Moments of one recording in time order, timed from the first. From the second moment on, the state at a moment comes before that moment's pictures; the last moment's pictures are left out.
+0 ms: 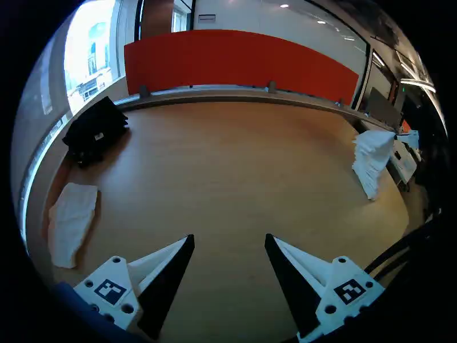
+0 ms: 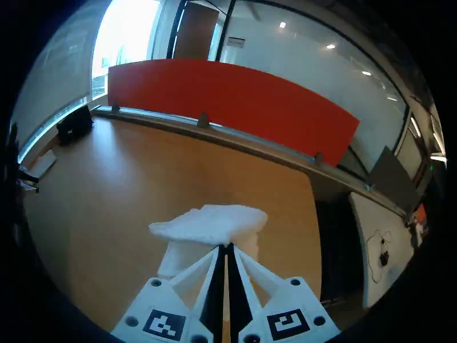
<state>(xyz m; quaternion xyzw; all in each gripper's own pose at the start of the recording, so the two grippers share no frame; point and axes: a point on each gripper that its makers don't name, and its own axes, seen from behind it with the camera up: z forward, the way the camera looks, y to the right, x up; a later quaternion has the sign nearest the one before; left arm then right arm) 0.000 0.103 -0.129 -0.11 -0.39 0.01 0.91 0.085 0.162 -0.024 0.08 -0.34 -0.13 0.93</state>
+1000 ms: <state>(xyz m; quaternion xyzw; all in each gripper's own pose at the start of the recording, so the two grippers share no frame) 0.001 0.105 -0.131 -0.11 -0.39 0.01 0.91 -0.018 0.218 -0.087 0.03 -0.43 -0.07 0.90</state>
